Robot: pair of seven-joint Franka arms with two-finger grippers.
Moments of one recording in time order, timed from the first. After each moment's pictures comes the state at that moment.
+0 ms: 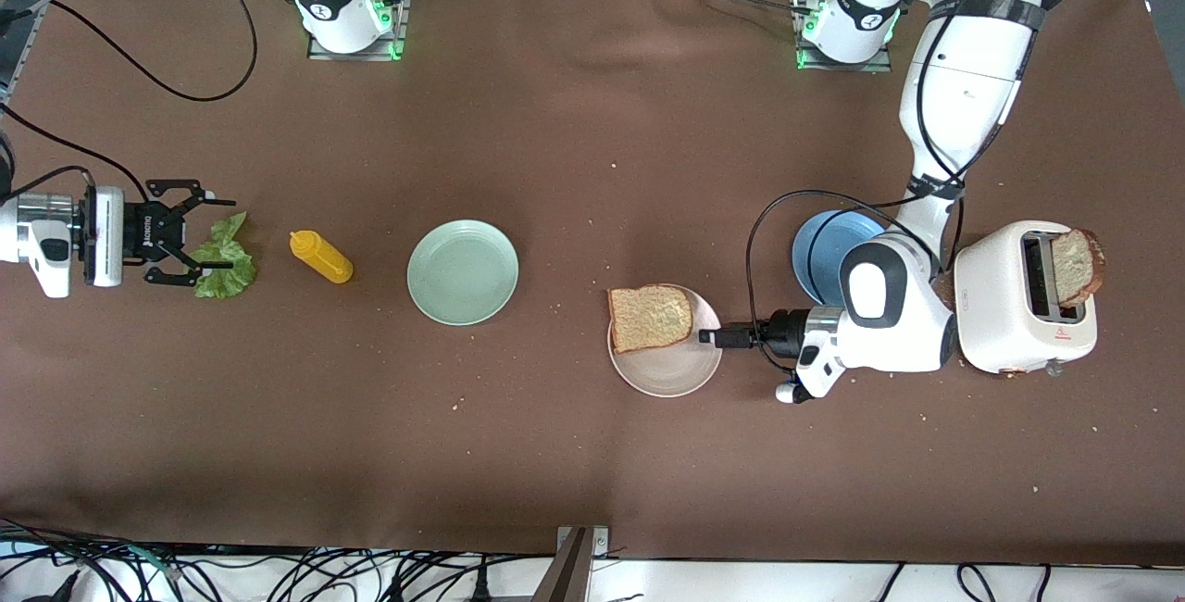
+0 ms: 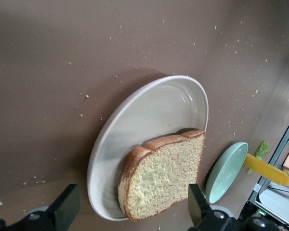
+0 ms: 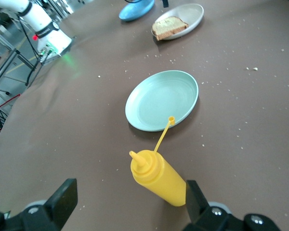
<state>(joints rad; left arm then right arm) -0.17 0.86 -0.02 -1.42 -0.95 2.02 0.12 -0.23 0.48 -0.12 -1.71 0.75 1.53 -1.90</state>
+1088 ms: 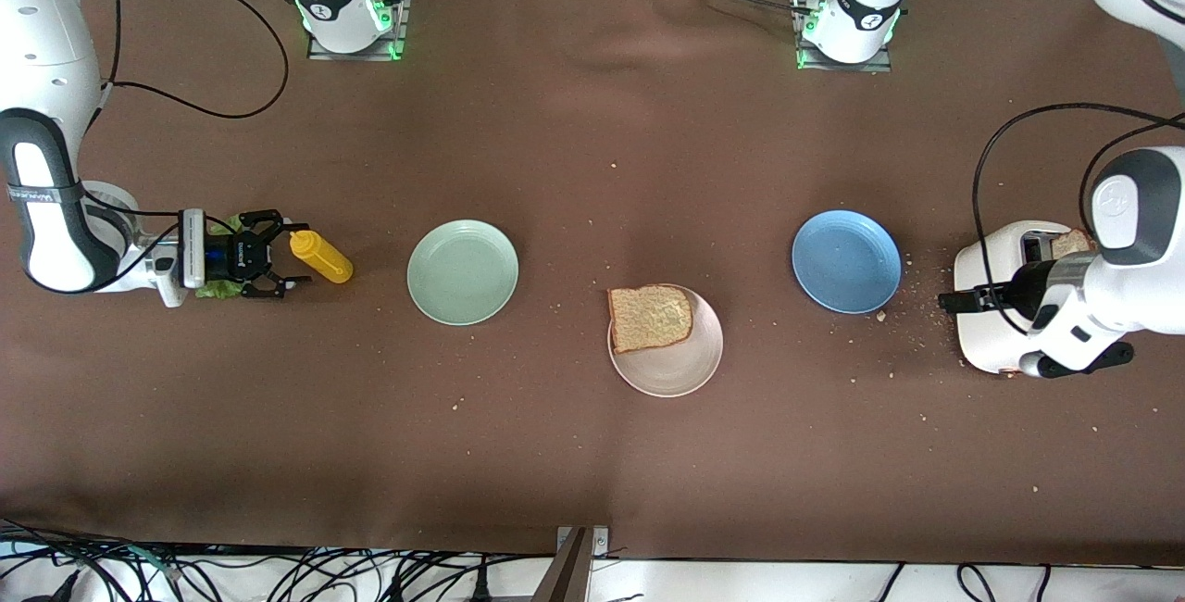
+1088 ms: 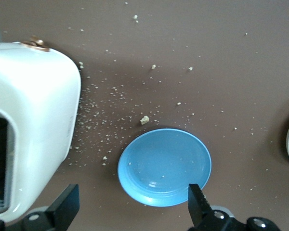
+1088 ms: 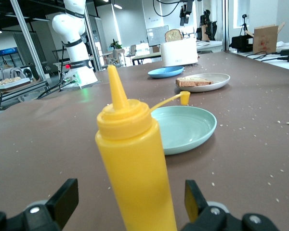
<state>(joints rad) 0.07 0.49 0.01 -1.40 -0.08 1.63 -0.11 -0.29 0.82 -0.08 -1.71 1.03 1.46 -2.47</state>
